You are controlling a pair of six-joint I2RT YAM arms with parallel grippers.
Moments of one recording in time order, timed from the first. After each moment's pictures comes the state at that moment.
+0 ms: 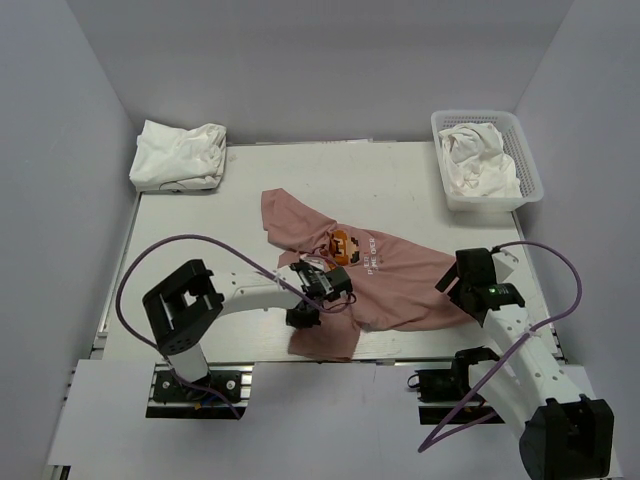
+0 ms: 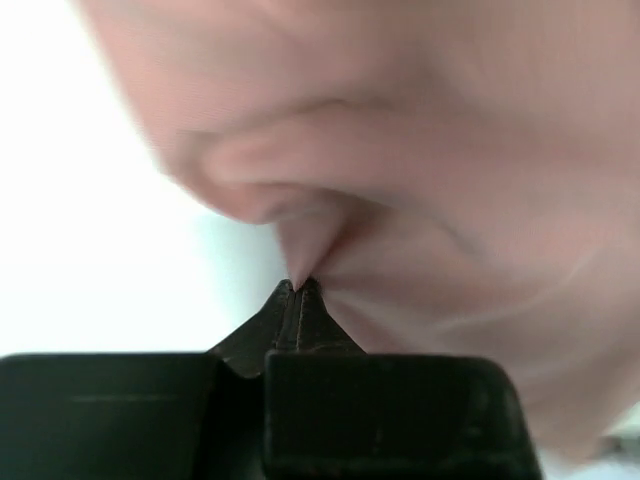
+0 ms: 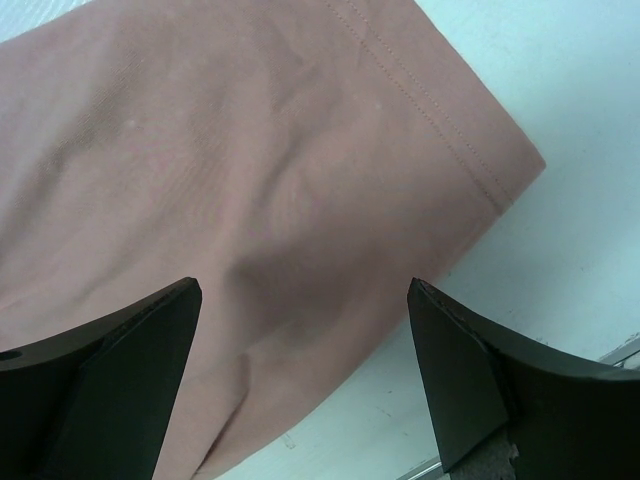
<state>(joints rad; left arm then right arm) -1.10 1.73 1.06 -0.84 -0.26 -0.97 0.17 0.83 0.49 -0.70 0.38 0.74</state>
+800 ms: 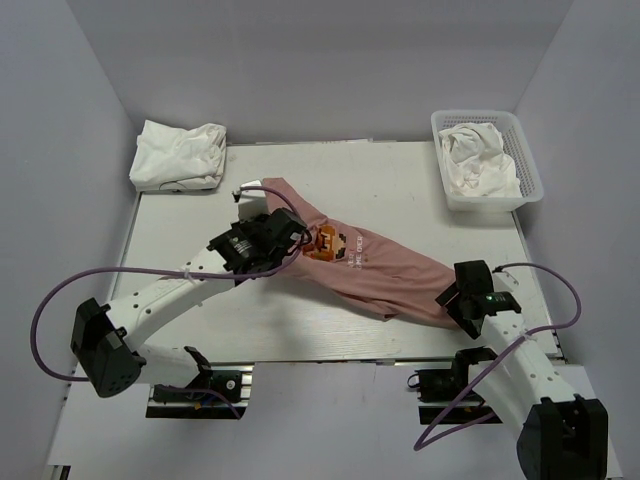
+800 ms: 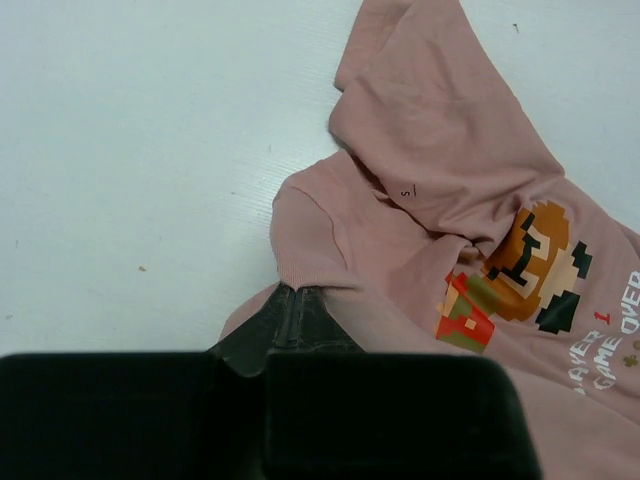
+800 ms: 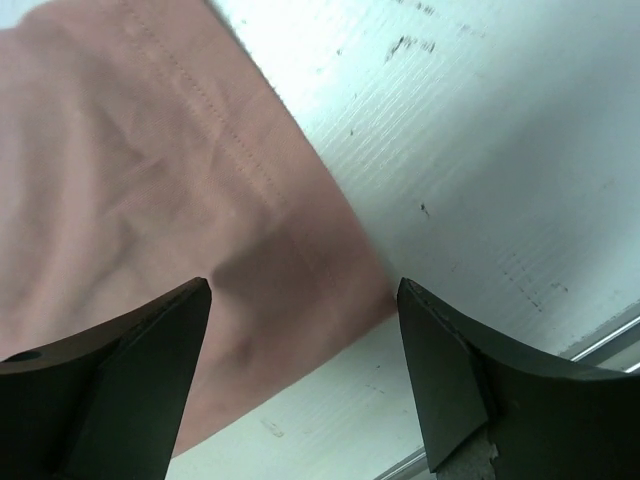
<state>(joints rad) -0.85 1.32 1.15 -0.80 -0.92 -0.87 0.15 0.80 0.40 -0.75 0.34 0.91</state>
